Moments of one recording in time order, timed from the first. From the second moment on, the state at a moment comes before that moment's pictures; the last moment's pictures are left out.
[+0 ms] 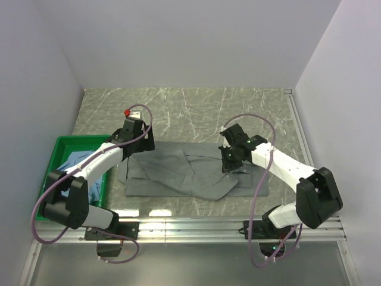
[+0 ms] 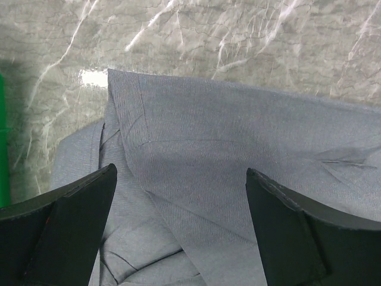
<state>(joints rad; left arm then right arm) -0.34 1.39 0.87 -0.33 -0.23 -0.39 0.52 1.41 0.91 -0.70 -0.09 0.35</state>
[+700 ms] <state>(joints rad) -0.38 1.36 0.87 -0.22 0.01 -0.36 0.97 1.35 1.53 -0.85 -0.42 0.09</state>
